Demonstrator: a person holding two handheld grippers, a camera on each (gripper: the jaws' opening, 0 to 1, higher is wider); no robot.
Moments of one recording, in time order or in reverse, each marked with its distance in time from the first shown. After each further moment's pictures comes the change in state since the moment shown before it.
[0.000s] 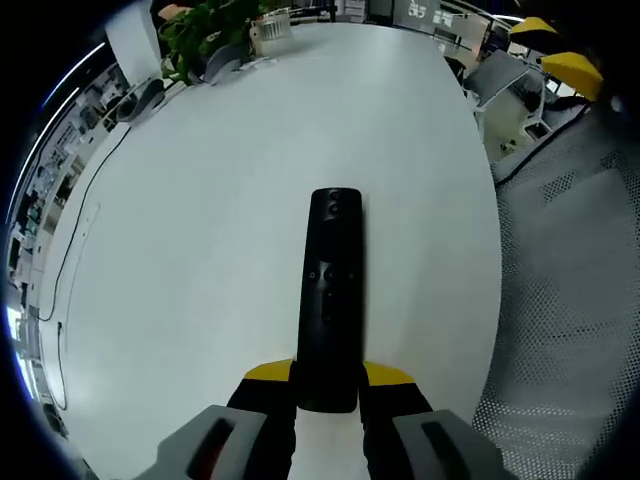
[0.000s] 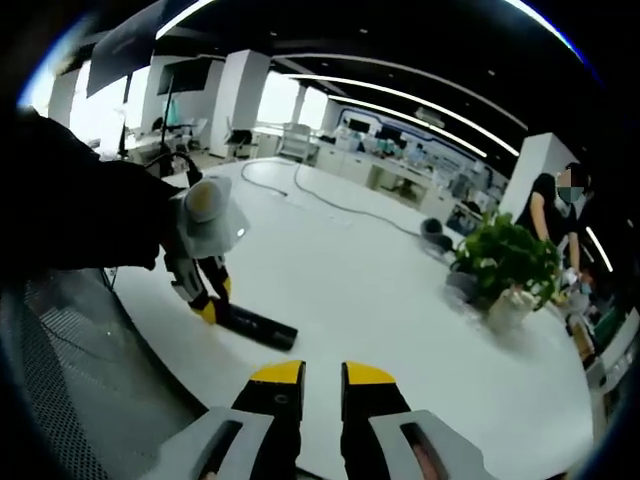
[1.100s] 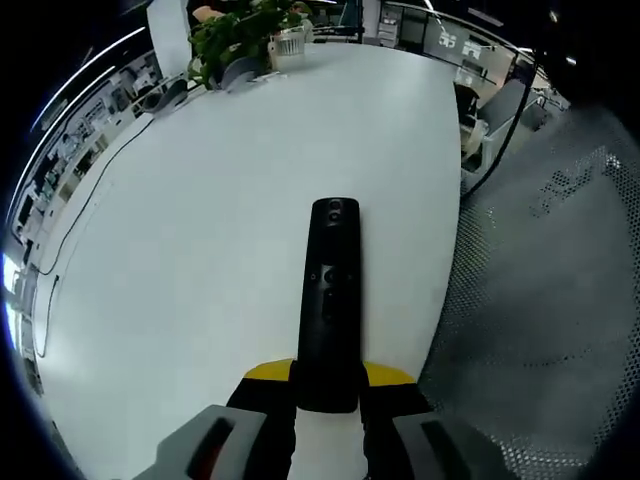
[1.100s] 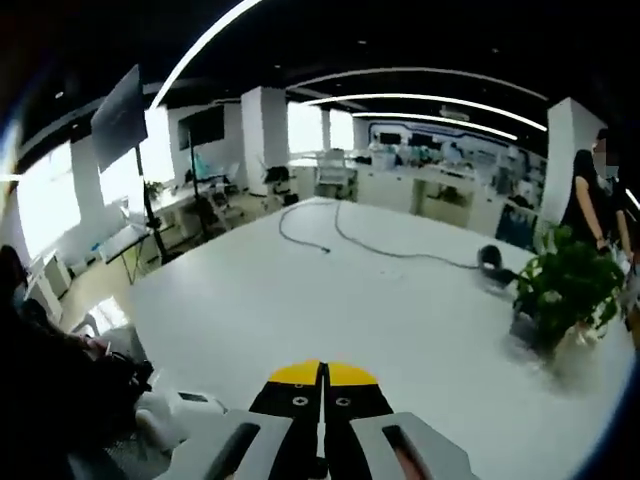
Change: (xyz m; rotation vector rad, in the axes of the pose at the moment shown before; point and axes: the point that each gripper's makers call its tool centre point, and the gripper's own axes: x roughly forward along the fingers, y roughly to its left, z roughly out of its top) left arm -0.006 -0.062 -0.012 -0.131 -0.112 0.030; right arm 0.061 0.015 0.125 0.174 -0.022 0.280
